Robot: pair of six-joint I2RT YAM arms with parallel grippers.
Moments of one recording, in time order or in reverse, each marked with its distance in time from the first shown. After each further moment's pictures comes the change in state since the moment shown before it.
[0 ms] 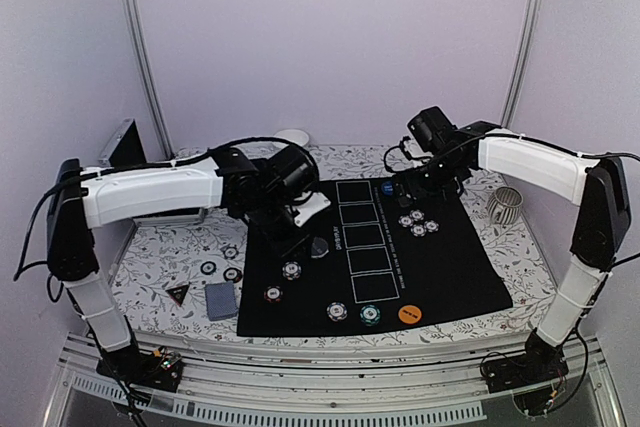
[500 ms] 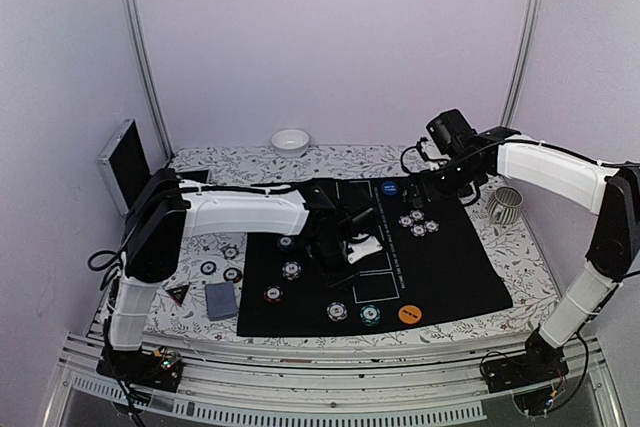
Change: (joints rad) left arm -0.156 0.439 0.313 -0.014 0.064 0.082; right arm -0.049 -0.119 -0.119 0.038 -0.026 0.026
